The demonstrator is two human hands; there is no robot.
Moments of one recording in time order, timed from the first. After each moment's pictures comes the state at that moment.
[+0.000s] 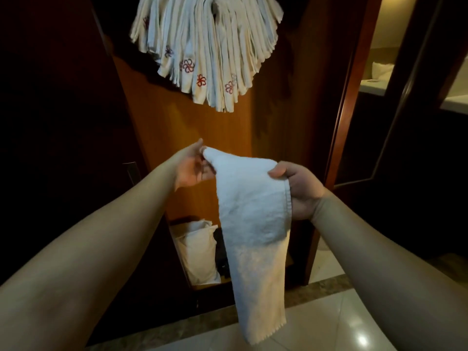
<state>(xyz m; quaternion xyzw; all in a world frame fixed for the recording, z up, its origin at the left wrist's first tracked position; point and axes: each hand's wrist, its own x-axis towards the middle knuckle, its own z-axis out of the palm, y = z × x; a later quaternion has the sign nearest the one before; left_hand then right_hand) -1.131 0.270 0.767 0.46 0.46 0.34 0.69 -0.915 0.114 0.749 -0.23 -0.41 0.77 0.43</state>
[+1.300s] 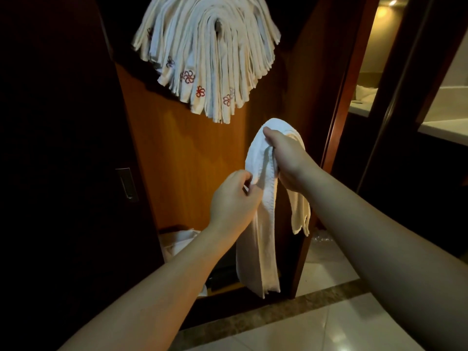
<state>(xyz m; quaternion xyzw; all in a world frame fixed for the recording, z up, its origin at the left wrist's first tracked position) -1.068 0.155 0.722 0.76 0.40 0.47 0.21 -0.938 0.155 0.812 -0.59 -0.45 0.38 0.55</state>
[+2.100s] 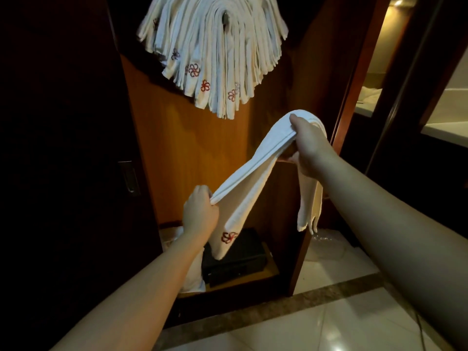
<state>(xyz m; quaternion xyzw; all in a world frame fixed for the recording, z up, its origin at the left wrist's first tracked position) -1.118 0.234 0.641 0.71 0.57 0.40 0.10 -0.917 0.165 0.820 -0.54 -0.34 0.38 0.67</state>
